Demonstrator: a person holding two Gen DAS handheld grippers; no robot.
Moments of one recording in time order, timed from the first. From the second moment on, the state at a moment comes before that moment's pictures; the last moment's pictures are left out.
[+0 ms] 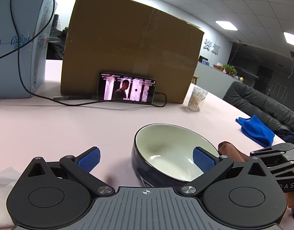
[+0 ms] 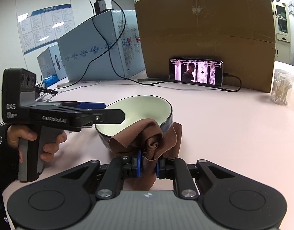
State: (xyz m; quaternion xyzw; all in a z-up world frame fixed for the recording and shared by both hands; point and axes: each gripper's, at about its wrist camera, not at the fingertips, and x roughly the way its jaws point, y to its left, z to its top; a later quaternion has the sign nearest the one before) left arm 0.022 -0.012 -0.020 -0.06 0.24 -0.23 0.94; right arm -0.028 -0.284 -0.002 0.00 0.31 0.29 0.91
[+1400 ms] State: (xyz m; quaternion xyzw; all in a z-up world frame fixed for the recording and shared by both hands) left arm 0.033 -0.043 -0.012 0.05 0.26 -0.24 0.93; right arm -0.038 -0.278 -0.004 0.02 0.30 0.30 0.90
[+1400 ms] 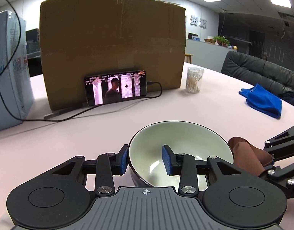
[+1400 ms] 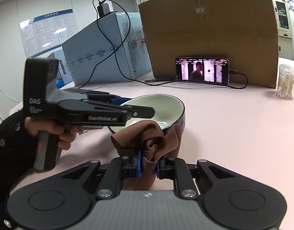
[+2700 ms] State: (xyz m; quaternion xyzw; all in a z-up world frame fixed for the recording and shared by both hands) left arm 0.018 -0.039 -0.020 0.00 0.25 -0.23 0.94; right arm -0.034 -0.286 -0.002 0.01 0.28 0.24 0.93
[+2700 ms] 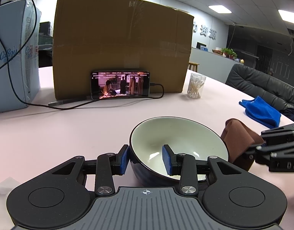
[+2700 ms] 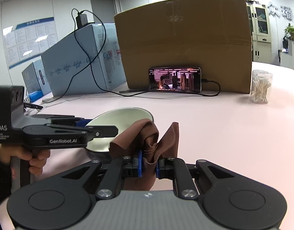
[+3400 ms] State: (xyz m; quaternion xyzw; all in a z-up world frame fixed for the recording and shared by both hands) left arm 0.017 -0.035 -0.021 0.00 0.25 -0.23 0.94; right arm -0.032 -0.290 0.002 0.02 0.27 0.24 0.93
